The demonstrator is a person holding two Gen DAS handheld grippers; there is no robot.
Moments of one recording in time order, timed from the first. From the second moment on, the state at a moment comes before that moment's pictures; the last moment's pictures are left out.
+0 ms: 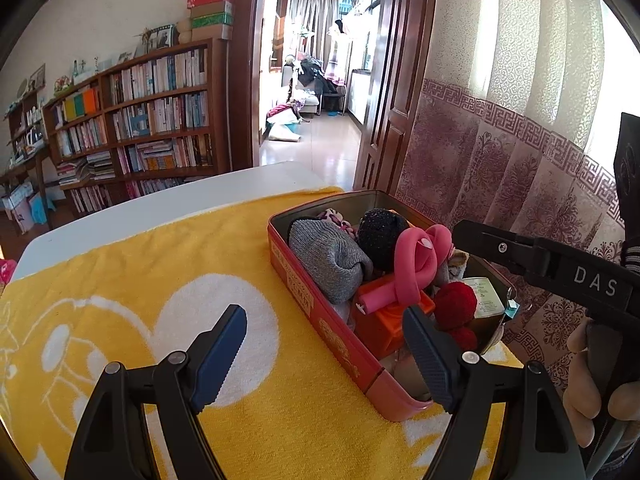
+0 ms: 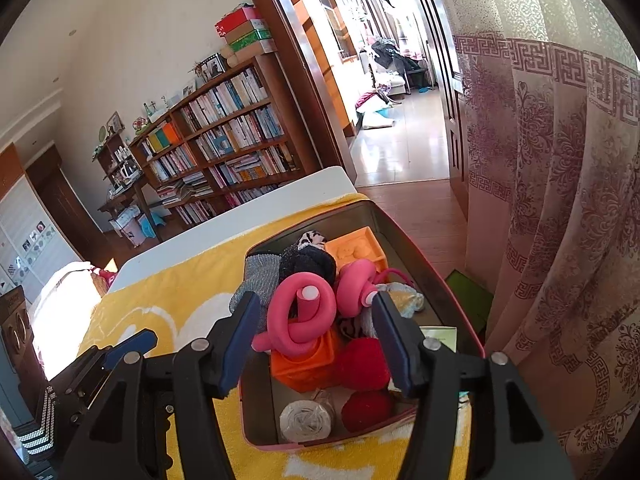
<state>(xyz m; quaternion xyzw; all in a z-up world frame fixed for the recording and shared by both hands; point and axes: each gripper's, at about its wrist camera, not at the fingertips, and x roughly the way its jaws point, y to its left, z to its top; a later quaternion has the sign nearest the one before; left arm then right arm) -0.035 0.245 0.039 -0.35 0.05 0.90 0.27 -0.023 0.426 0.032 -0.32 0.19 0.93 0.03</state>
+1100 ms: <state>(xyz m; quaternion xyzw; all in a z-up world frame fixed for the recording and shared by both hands) -0.026 0.240 0.043 -0.35 0.05 0.91 0.20 0.005 0.440 0.016 -0.36 0.12 0.92 0.08</state>
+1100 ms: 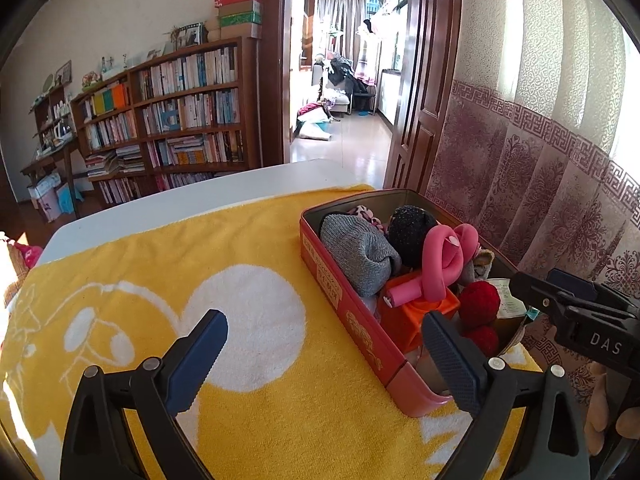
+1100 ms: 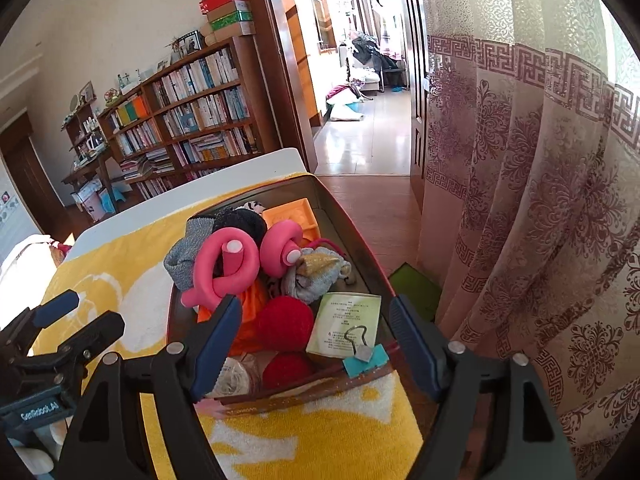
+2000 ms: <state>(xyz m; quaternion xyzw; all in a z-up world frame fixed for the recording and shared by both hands) 0.009 0.272 0.061 -0.34 0.06 0.91 0.22 0.045 0.425 0.003 -0.36 0.12 0.92 0.03</state>
